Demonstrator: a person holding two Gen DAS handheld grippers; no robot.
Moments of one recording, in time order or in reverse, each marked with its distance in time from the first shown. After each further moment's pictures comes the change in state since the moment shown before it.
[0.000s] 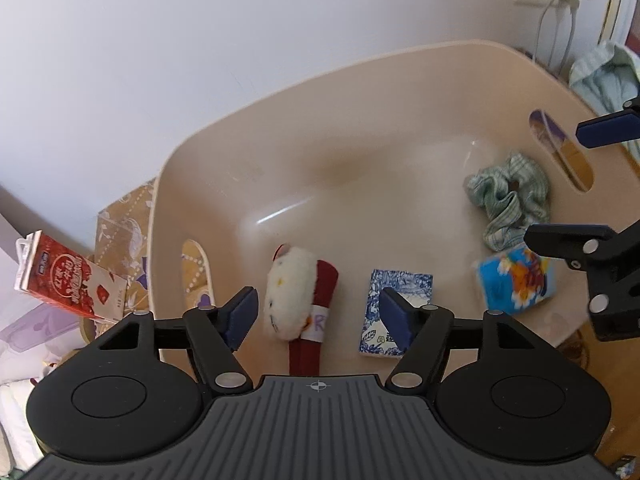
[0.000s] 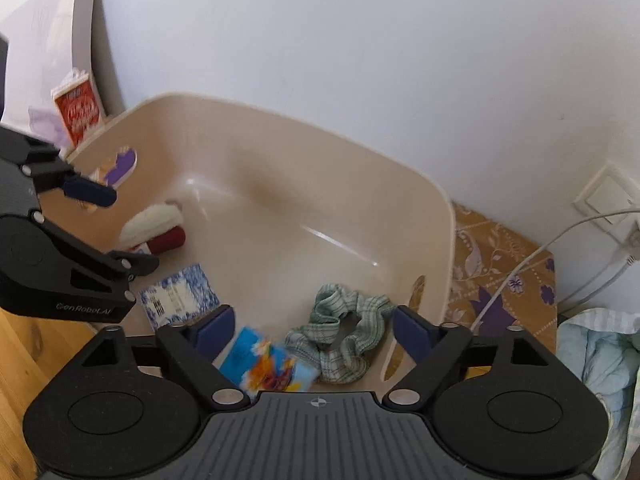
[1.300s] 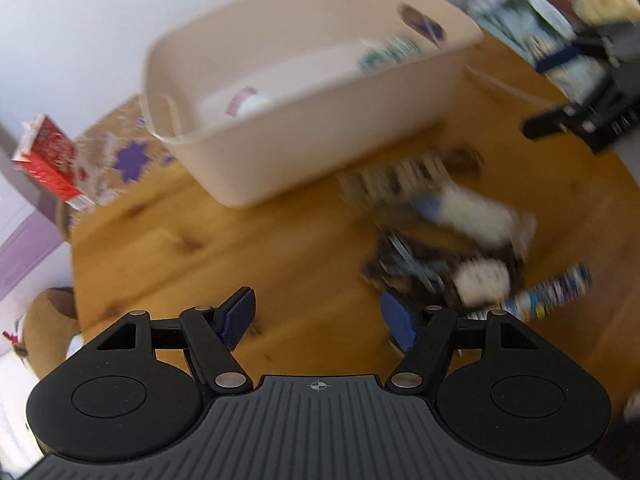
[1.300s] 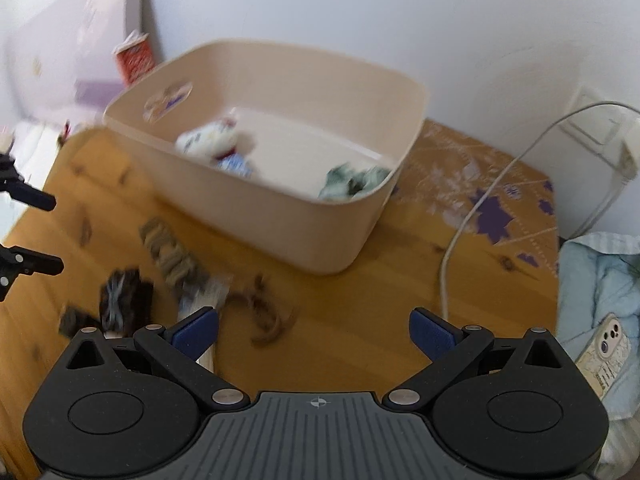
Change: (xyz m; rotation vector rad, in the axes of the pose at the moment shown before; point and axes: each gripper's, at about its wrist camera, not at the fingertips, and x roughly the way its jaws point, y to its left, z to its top) left arm -0.078 -0.018 -0.149 0.147 0.059 -0.183; right arm -0.044 -0.011 -0.115 -0.129 -0.007 0.162
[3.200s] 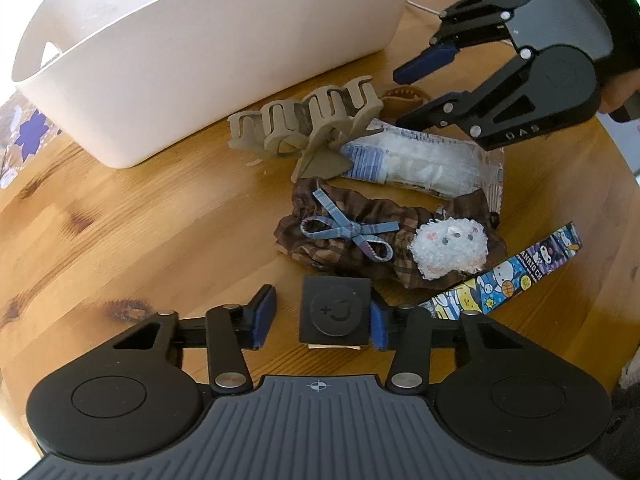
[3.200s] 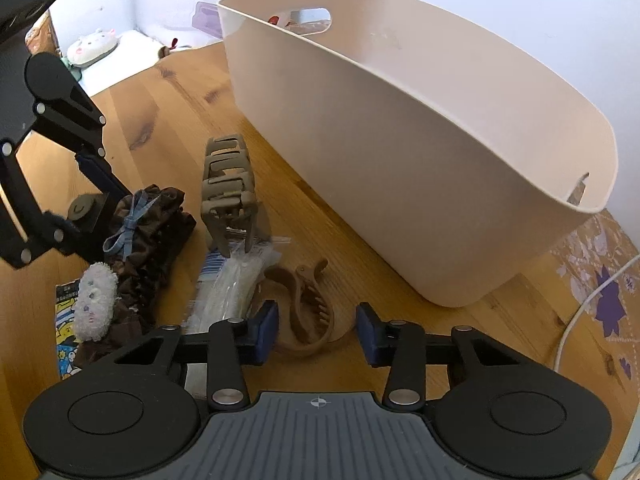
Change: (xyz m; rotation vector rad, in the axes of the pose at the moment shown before) left arm 0.068 -0.021 -0.005 0.061 0.089 -0.174; right arm 0.070 0.040 -0.001 -0.439 -0.132 0.235
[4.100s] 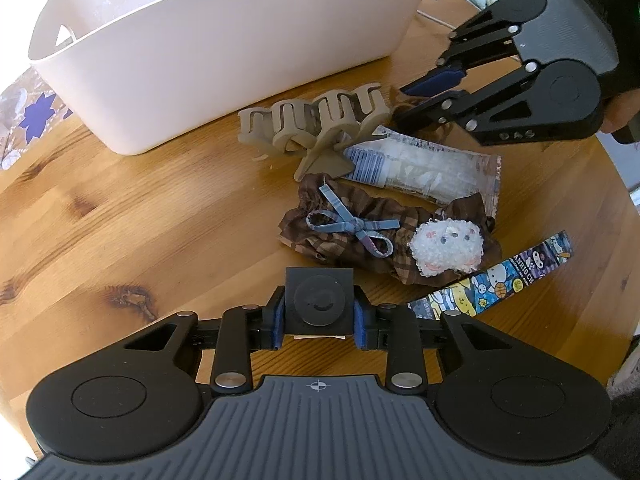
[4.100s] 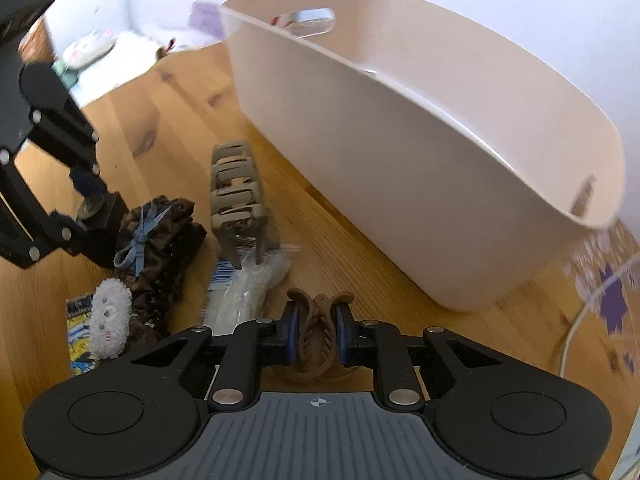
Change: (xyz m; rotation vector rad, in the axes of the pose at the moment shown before) left arm 0.002 0.009 -0.001 -0.050 -0.012 -0.028; right arm -0.010 0.000 0.006 0.042 -0.003 0.022
